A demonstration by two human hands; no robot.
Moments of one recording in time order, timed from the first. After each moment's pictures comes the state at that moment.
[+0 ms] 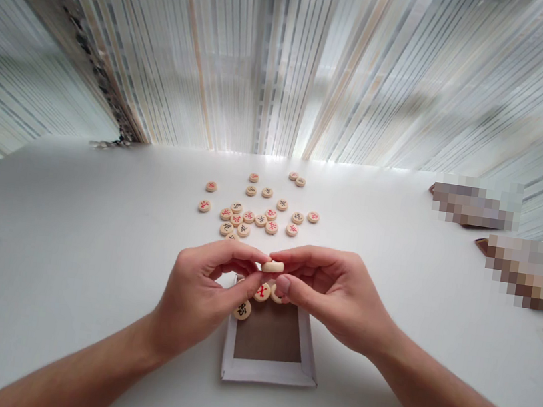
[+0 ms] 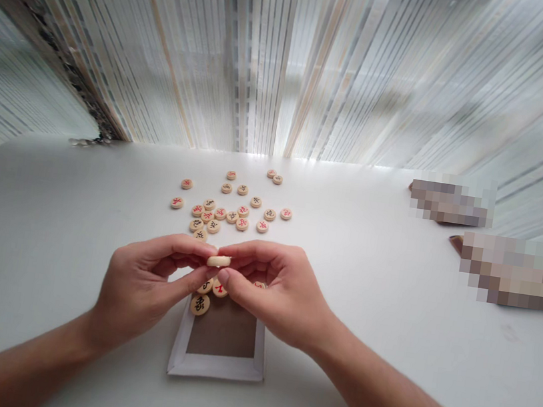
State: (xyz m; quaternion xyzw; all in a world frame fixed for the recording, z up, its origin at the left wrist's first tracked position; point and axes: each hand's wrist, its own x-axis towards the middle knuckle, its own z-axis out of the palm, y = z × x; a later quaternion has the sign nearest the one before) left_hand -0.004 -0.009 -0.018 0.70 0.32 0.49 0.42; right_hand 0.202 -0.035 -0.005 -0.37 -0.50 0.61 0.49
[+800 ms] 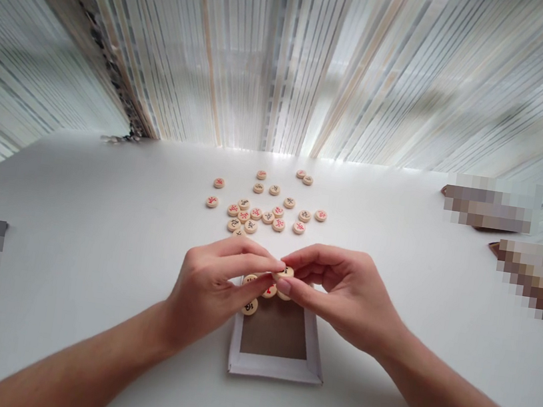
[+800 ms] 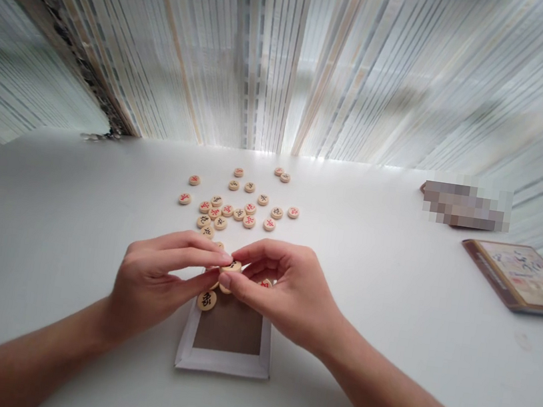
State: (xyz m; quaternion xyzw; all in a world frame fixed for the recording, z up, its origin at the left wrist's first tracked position) left_hand -0.008 -0.002 -0.017 0.81 0.24 0.49 0.22; right_hand 0.206 -0.036 -0.006 -0.43 -0.55 0.55 0.45
